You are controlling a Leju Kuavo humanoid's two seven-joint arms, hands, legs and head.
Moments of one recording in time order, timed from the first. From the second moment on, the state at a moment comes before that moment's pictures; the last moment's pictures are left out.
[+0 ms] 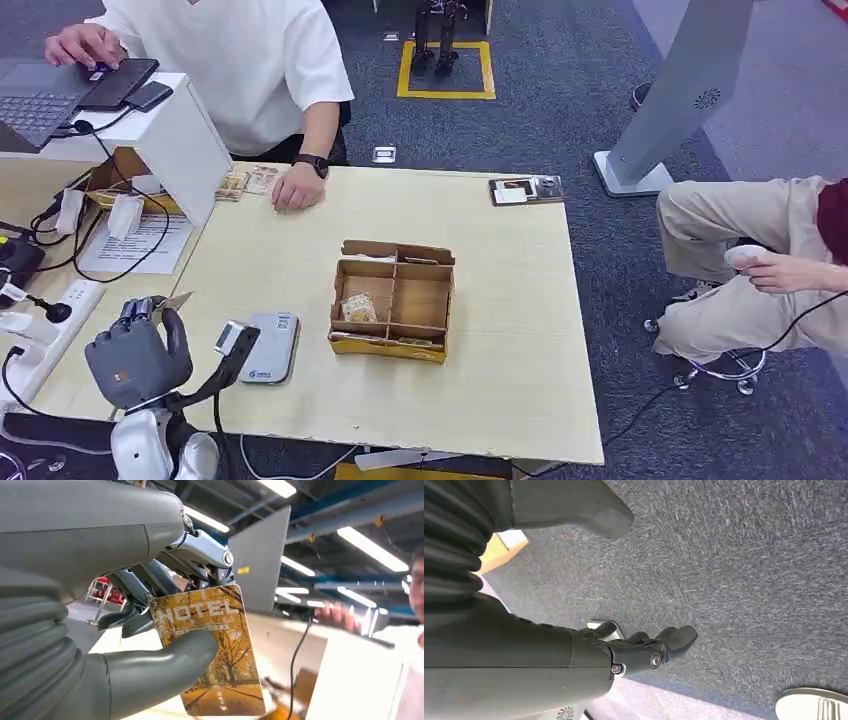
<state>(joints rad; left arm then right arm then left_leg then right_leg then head) -0.01 -0.25 0.23 -1.51 -1.55 0.70 -0.03 -0.11 -0.11 1.37 0.01 -1.48 -0.70 -0.09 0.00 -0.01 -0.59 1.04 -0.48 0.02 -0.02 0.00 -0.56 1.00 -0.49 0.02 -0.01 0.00</state>
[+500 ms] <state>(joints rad) -0.01 -0.17 0.12 -1.33 -1.55 0.70 0.11 -0.10 -0.11 1.35 0.01 -1.48 -0.70 -0.11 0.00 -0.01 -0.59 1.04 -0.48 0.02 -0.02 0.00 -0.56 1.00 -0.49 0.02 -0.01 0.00</state>
